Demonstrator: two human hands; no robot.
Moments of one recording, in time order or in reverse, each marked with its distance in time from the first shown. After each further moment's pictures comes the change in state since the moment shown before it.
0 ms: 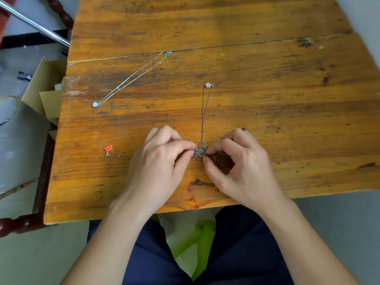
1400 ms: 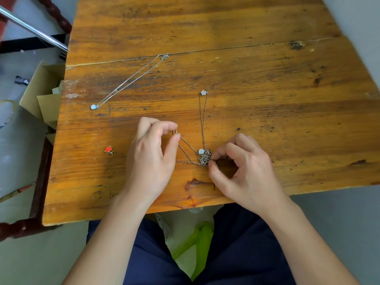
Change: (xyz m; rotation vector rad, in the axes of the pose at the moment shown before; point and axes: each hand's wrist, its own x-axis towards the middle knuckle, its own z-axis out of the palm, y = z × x) left_hand 0.008 -0.005 0.007 -0.153 0.176 -0.188; right_hand -0.011 0.003 -0.011 0.010 -0.022 0.029
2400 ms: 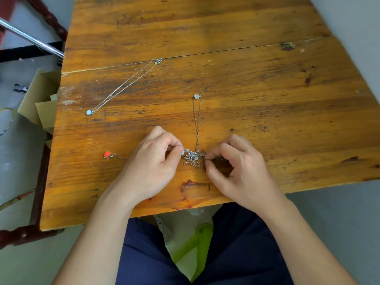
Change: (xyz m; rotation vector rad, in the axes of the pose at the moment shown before) left_hand 0.008 0.008 -0.010 -0.034 -0.408 -0.021; right_hand -0.001 0.009 -0.002 0.038 -0.015 -0.034
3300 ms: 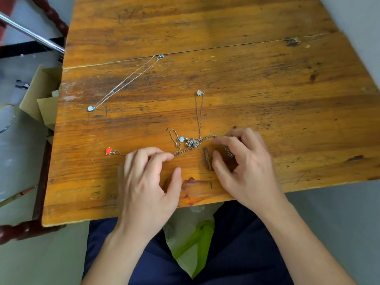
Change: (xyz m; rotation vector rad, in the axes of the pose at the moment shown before) left_hand -0.055 -0.004 0.026 0.251 0.403 0.050; right_hand -0.003 -0.004 0.002 -0.124 0.119 0.028
